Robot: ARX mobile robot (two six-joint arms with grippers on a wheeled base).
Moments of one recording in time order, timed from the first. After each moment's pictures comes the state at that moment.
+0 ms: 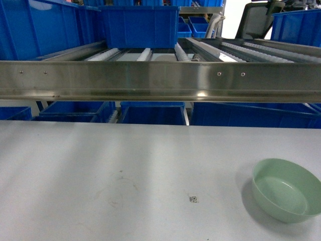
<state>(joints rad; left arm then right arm) 0.00 0.01 0.01 0.00 0.00 0.00 0.00 0.00 0.01 -0.01 0.00 -0.01</state>
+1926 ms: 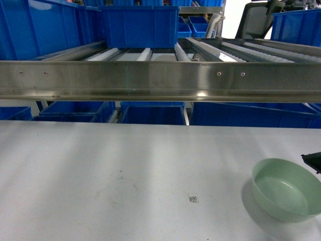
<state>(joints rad) 0.00 0.01 0.01 0.00 0.00 0.00 0.00 1.53 0.68 0.12 -0.16 -0.28</state>
